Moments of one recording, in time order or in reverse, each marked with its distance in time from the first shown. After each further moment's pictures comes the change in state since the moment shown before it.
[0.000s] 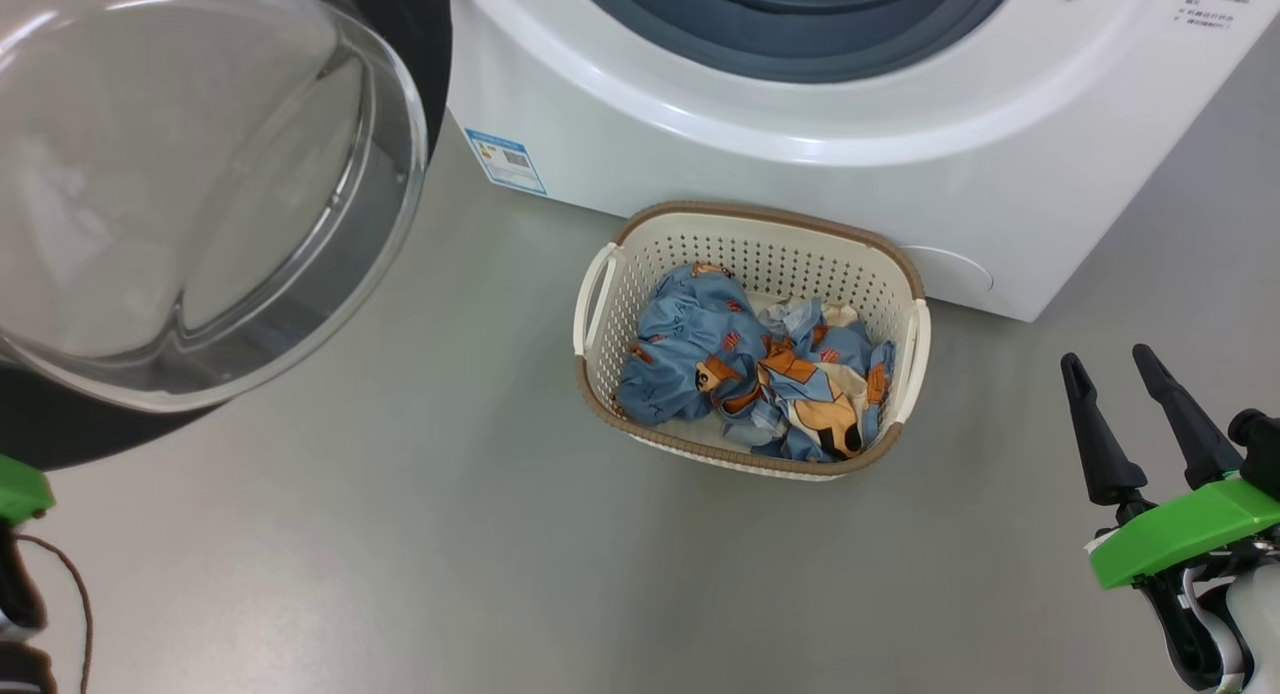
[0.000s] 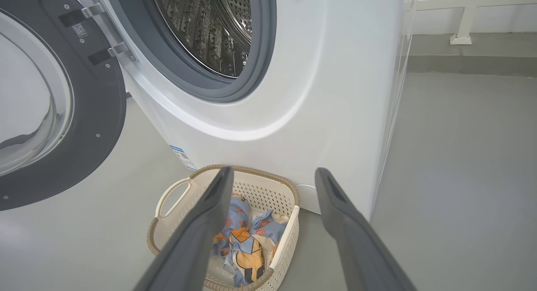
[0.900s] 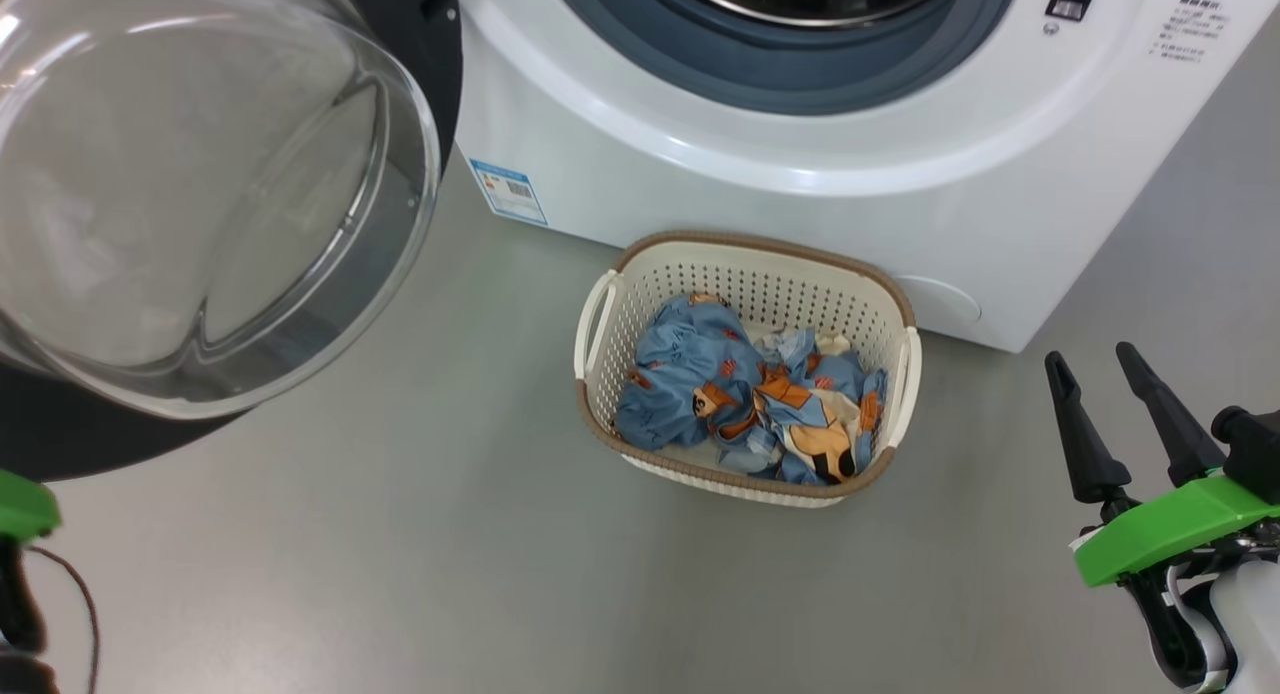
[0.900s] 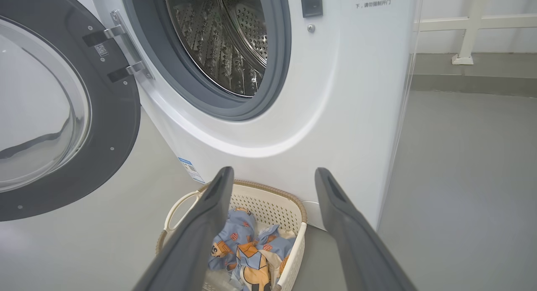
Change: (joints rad) left arm -0.010 -0.026 0.092 0.003 0.097 -0.117 0.000; right arm -0.017 0.011 0.016 0.007 0.000 0.000 0.000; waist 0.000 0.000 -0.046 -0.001
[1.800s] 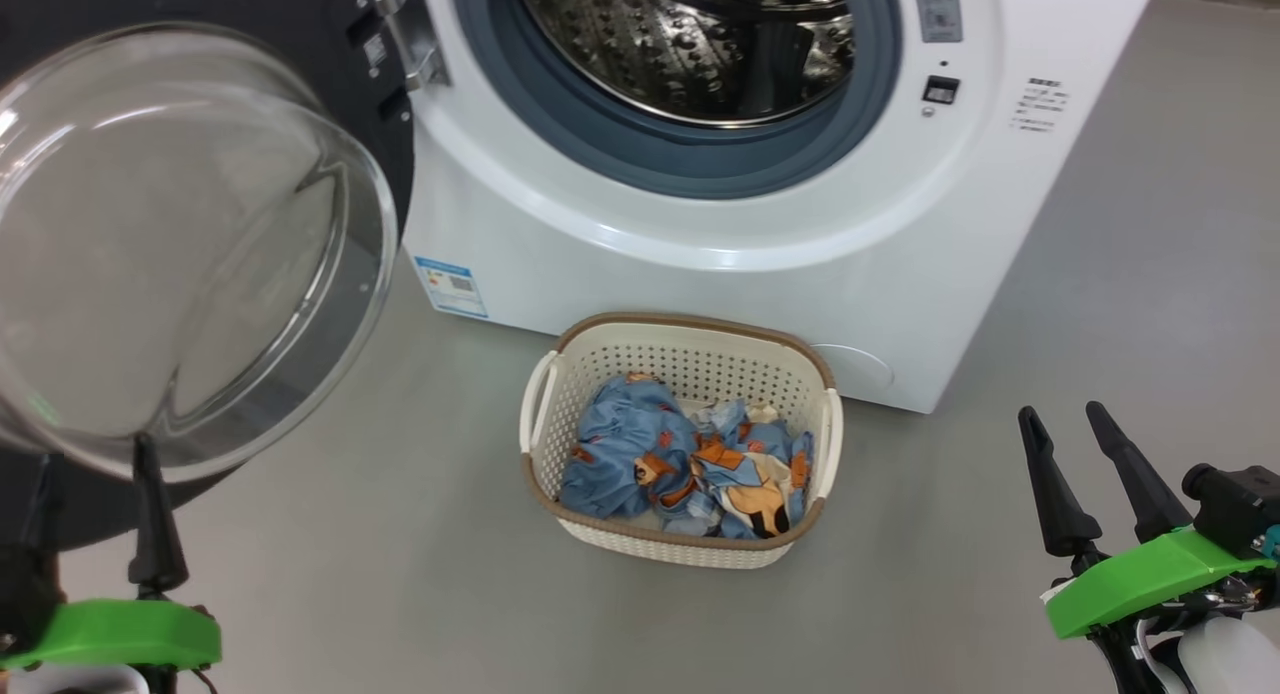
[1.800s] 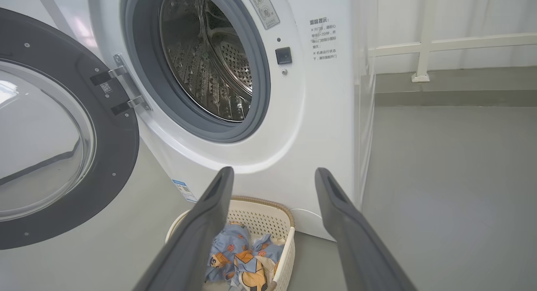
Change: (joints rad) left arm 0.323 -0.154 -0.109 -0.302 0.058 -0.090 0.000; right arm 0.092 0.077 -0.029 -0.018 0.000 0.000 0.000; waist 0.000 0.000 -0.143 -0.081
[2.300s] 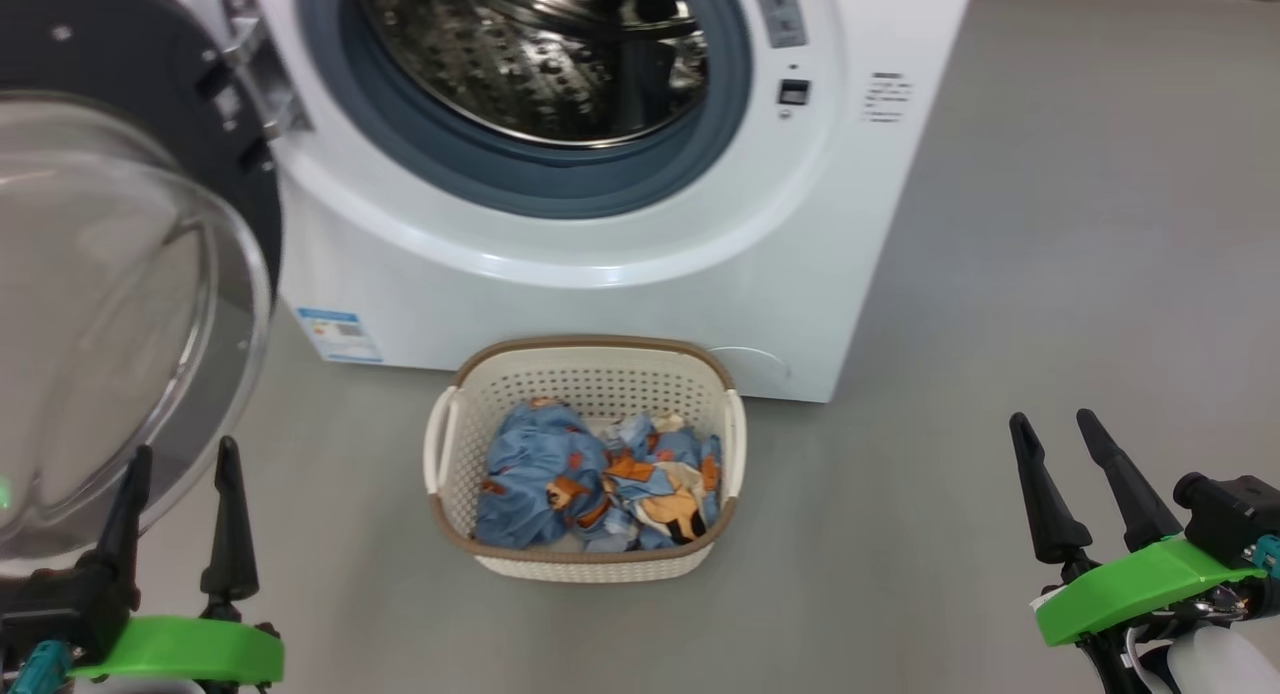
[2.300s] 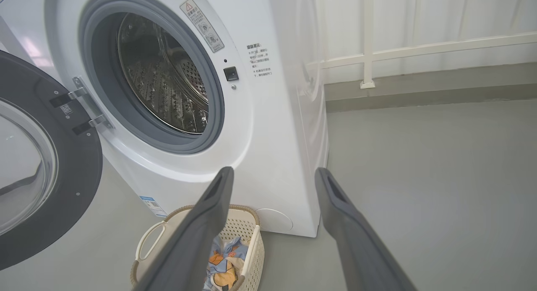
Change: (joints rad) left arm 0.082 0.022 -0.185 -0.105 -0.095 -0.002 0.000; right arm 0.016 0.030 -0.013 -0.013 -0.009 0.000 0.000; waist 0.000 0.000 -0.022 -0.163
